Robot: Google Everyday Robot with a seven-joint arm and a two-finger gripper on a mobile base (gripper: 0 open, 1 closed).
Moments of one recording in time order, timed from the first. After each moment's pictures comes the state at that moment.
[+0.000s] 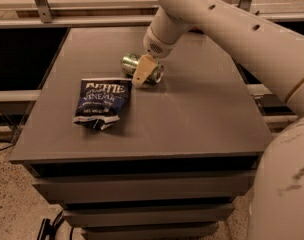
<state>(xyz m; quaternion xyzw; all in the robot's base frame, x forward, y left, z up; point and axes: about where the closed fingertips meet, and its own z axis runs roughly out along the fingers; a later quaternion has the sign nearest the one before) 0.696 0.009 0.852 -0.57 0.78 0.05 0.26</state>
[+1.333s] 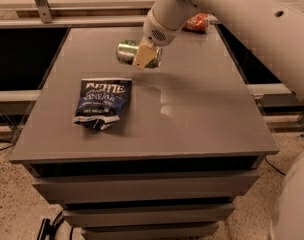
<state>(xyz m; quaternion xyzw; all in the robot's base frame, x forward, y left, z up) 0.674 0.015 0.903 -0.59 0.75 0.06 0.29</state>
